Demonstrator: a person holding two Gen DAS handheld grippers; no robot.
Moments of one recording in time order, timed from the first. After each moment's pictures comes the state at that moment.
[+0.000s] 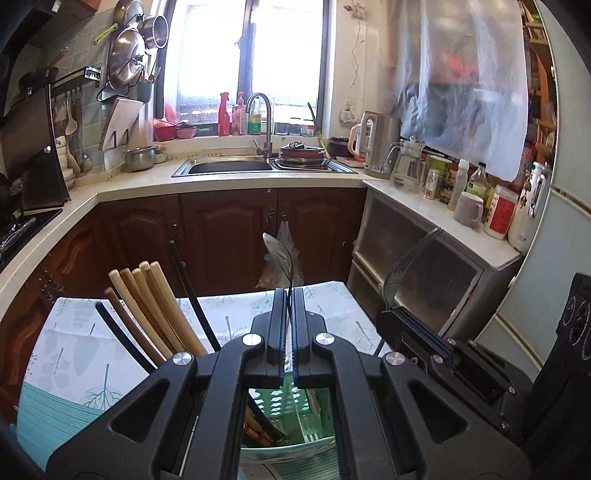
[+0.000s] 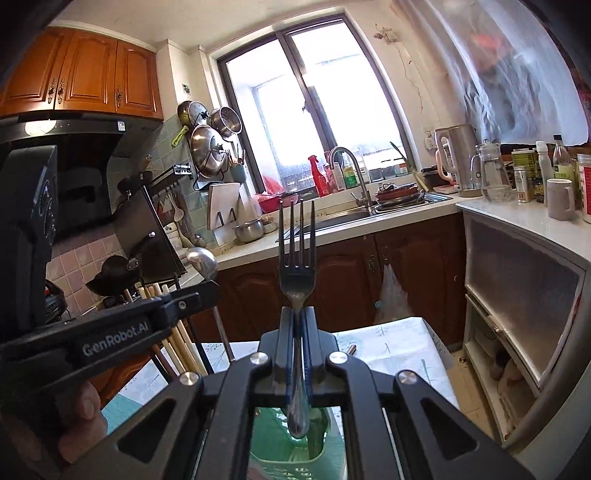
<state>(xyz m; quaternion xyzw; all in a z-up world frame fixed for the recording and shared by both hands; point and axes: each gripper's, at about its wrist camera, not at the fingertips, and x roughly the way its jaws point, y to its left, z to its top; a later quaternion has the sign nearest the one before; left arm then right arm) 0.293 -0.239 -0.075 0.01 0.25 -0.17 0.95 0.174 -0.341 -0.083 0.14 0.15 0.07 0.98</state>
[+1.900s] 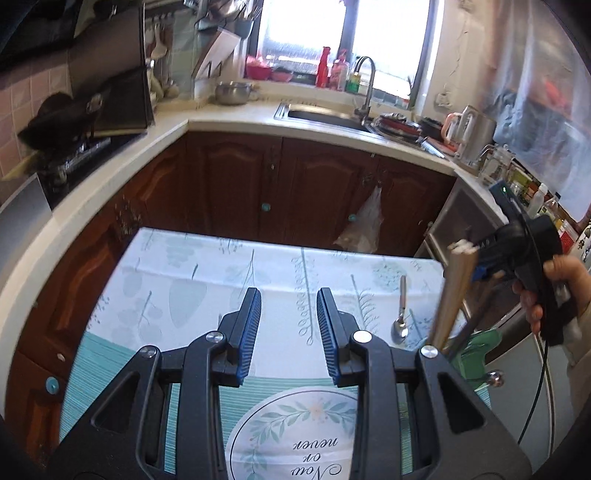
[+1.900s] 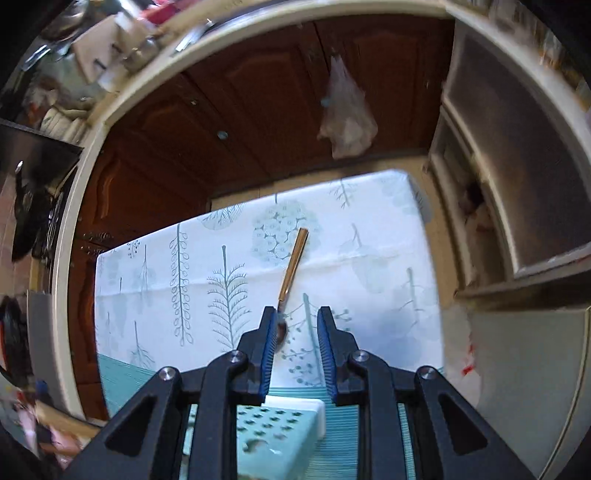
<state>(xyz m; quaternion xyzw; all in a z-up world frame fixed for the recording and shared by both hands) 0.314 -0.024 -0.075 -0.06 0.37 -0.04 0.93 0.391 -0.366 -0.120 0.18 0.63 0.01 0.76</state>
